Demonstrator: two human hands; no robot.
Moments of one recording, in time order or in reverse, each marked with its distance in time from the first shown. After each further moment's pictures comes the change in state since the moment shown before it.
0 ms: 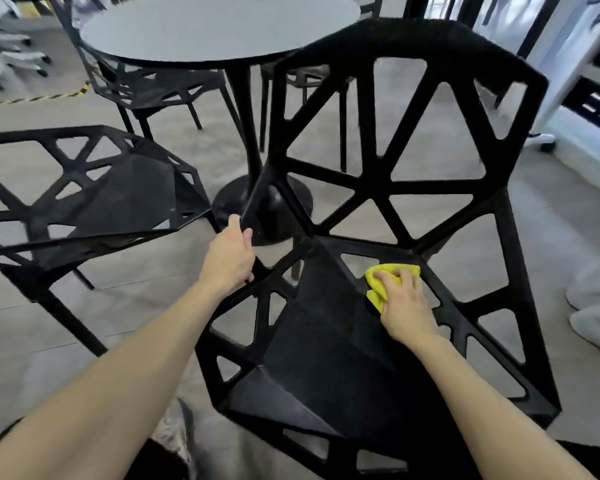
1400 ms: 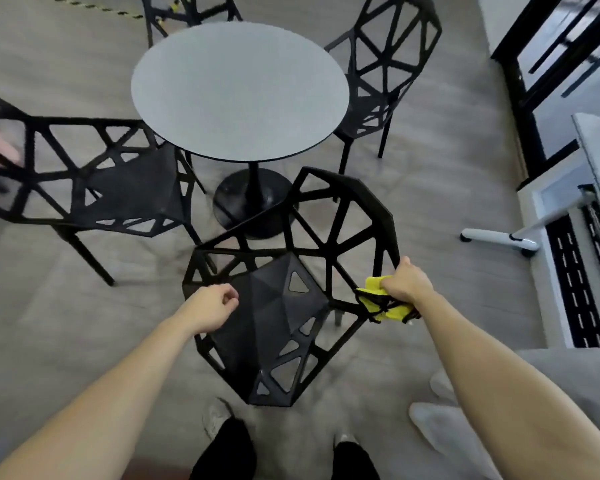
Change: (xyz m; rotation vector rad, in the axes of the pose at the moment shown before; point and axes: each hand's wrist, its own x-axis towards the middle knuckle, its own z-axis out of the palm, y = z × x) left_hand -0.055 0.337 -0.113 0.037 -0.481 -0.443; right_hand 0.239 0.123 -0.454 -0.040 -0.574 0.138
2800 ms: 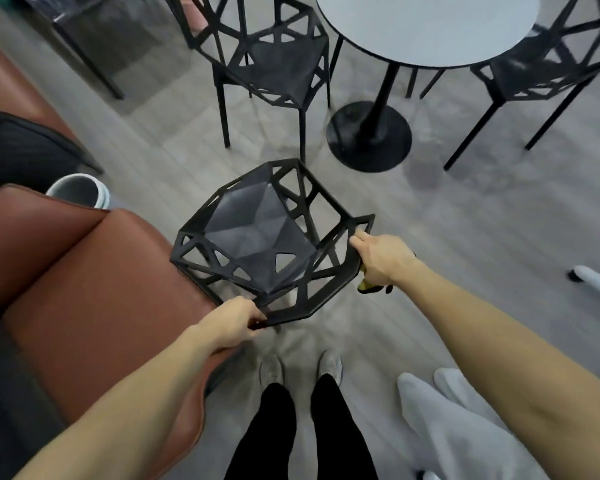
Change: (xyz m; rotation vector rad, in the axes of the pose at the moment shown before) left_hand -0.300 0.081 0.264 -0.112 -0.040 -0.143; right_hand -0.128 0.032 0.091 -1.101 -0.075 -1.219
